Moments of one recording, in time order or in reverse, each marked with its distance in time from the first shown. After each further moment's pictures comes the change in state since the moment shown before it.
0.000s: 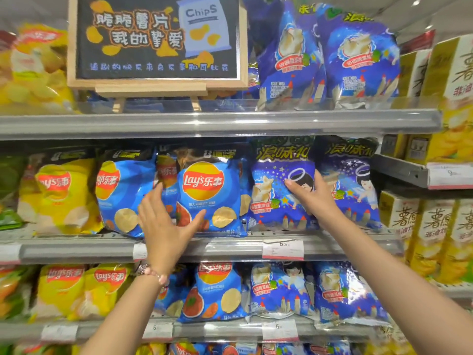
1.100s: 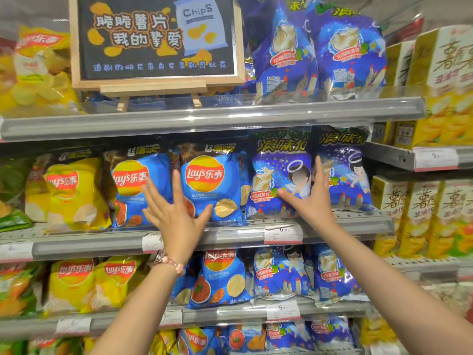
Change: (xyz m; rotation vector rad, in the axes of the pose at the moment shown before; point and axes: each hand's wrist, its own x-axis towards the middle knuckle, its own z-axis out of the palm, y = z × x) left_hand -0.007 0.019 -0.004 0.147 -0.137 -0.030; right_hand -0.043 0.004 0.010 -0.317 0.167 -0.096
